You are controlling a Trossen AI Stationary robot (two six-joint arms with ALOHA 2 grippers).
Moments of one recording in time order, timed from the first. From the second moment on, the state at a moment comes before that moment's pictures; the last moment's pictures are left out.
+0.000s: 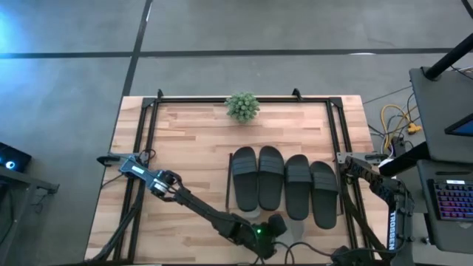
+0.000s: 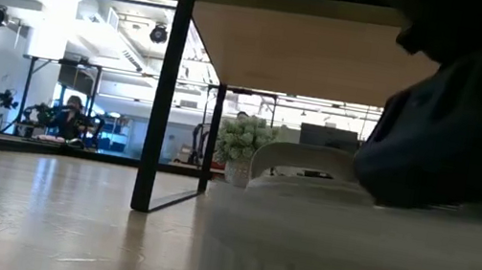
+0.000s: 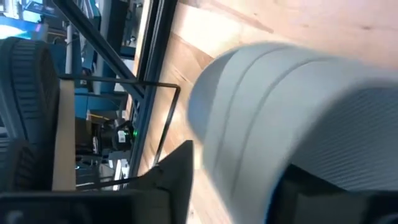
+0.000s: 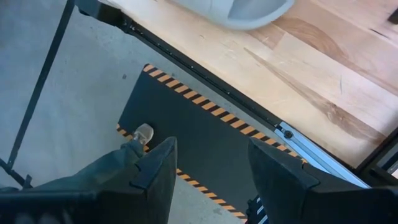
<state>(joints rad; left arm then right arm) -0.52 2.44 1.97 -0.07 -0.56 0.95 1.23 2.09 2.20 -1.54 0.33 2.22</state>
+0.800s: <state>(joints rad) -0.54 2.34 1.98 -0.37 -0.53 0.73 1.23 2.09 2.20 -1.57 0.33 2.21</state>
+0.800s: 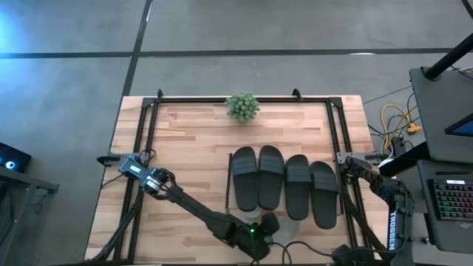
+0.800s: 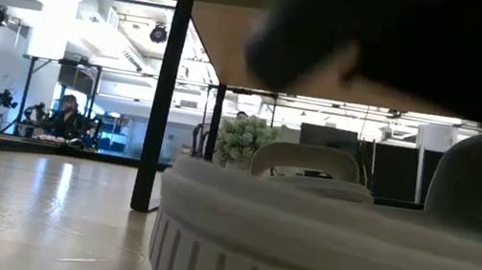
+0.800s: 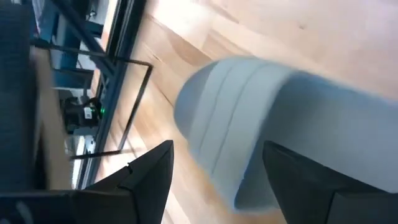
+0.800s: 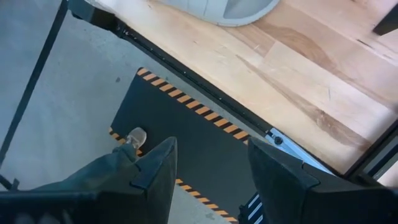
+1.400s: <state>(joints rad) -0.74 2.19 1.97 -0.91 -0.45 0.24 1.23 2.09 2.17 -1.56 0.33 2.19</state>
